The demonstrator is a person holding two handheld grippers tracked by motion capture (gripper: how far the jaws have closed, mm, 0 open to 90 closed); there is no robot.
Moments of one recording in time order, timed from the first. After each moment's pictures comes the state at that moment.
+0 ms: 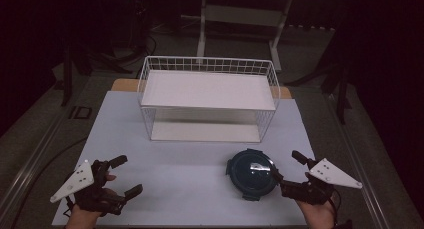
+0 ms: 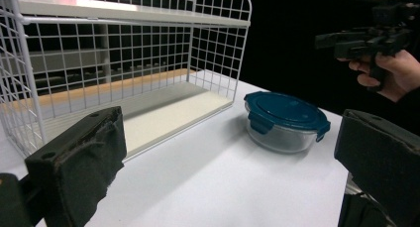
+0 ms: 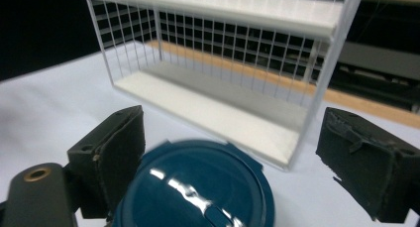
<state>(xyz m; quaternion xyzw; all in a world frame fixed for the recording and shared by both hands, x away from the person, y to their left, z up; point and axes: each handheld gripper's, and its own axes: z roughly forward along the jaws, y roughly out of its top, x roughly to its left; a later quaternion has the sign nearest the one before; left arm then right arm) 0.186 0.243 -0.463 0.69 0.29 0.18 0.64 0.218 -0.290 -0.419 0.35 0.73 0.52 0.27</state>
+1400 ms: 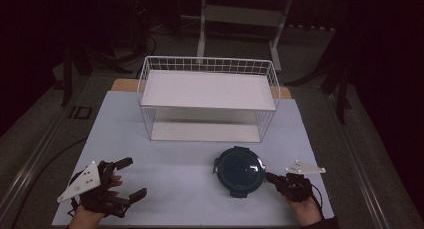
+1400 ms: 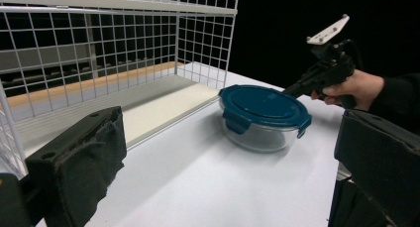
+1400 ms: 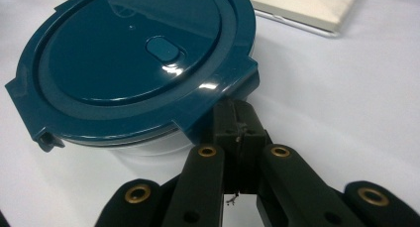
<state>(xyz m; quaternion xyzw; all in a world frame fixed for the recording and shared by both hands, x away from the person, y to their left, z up) 0.187 0.235 -0.466 0.71 0.27 0.16 0.63 0.255 -0.285 -0.496 0.41 0.81 0.40 0.13</state>
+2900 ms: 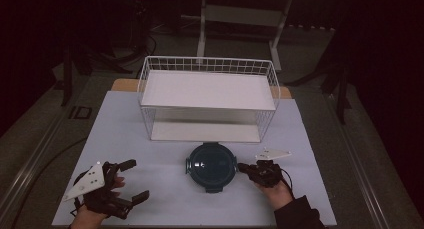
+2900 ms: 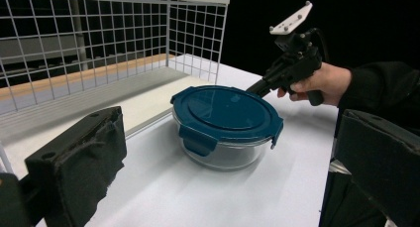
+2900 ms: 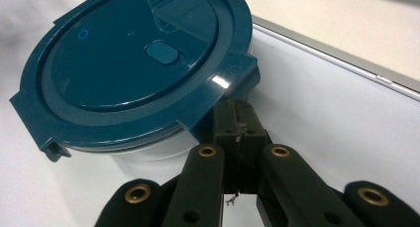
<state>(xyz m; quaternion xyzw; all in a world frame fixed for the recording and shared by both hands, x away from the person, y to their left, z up) 0.189 0.230 -0.470 0.72 0.26 0.15 0.63 0.291 -0.218 -0.499 0.36 0.83 0.42 0.08</state>
